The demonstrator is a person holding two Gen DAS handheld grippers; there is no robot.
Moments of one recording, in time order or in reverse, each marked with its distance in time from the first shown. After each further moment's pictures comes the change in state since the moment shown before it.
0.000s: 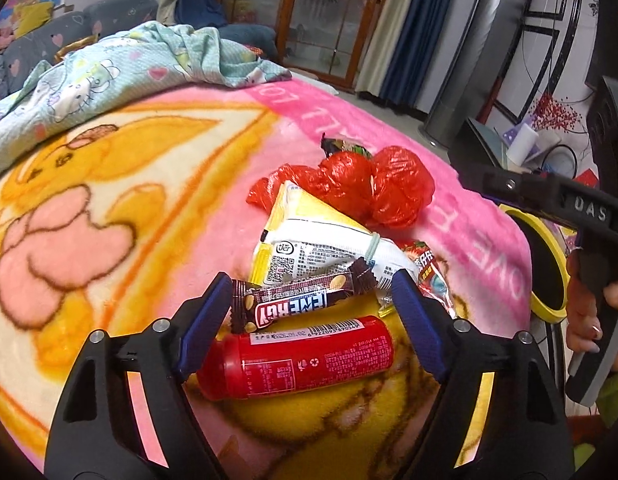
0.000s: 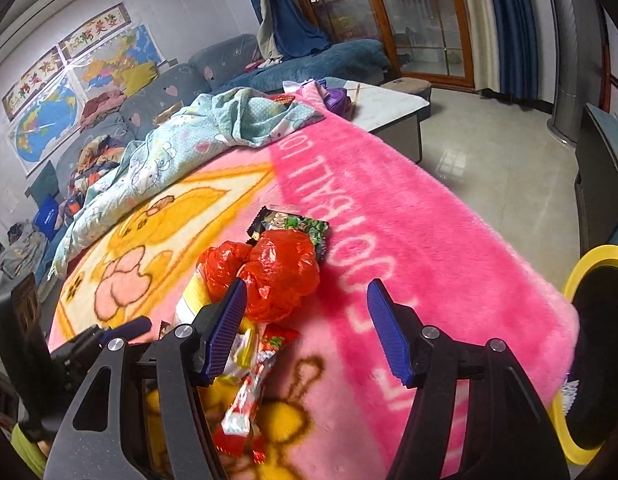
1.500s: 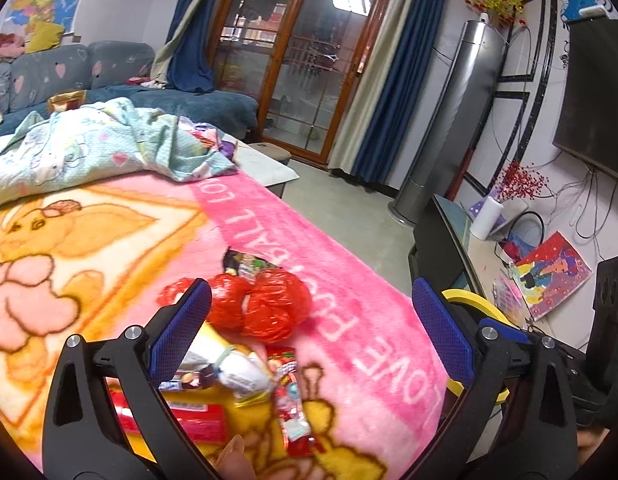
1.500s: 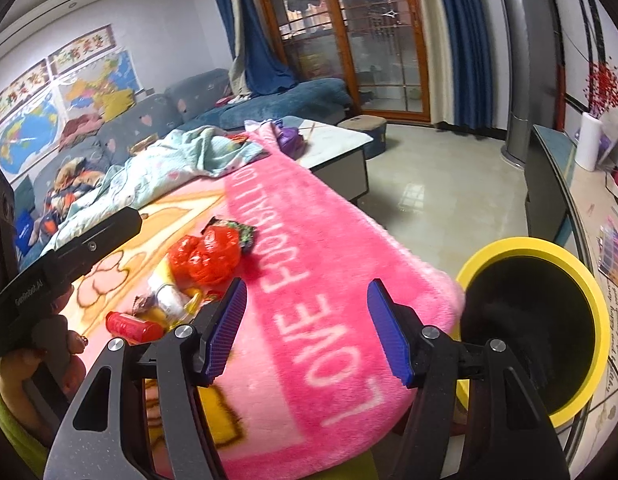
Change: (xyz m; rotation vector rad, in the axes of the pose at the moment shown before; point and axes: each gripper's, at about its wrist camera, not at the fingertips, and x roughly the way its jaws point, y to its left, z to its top) left arm -0.040 -0.072 0.041 -0.058 -0.293 -0.081; right arm -0.100 -0.040 -0.046 -0.010 -0.147 -0.132
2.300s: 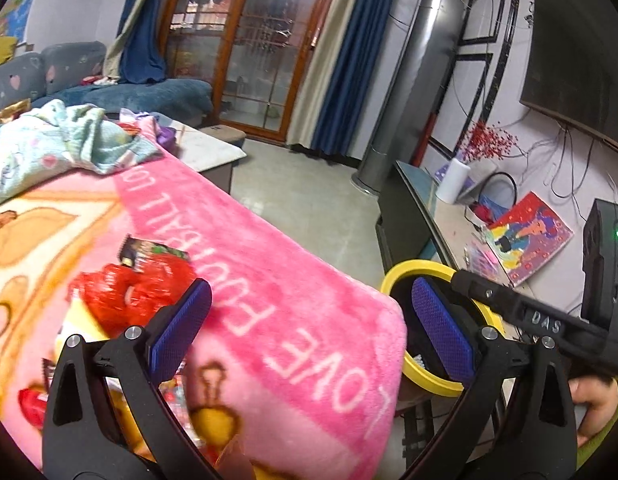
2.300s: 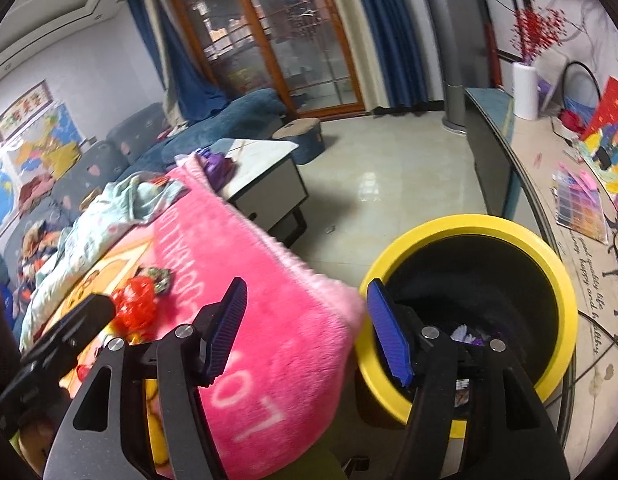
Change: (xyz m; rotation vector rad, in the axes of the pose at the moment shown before) left arm 0.043 -0.075 -0.012 0.100 0.083 -0.110; right arm -0.016 -0.092 0.008 0.225 -0.034 -0.128
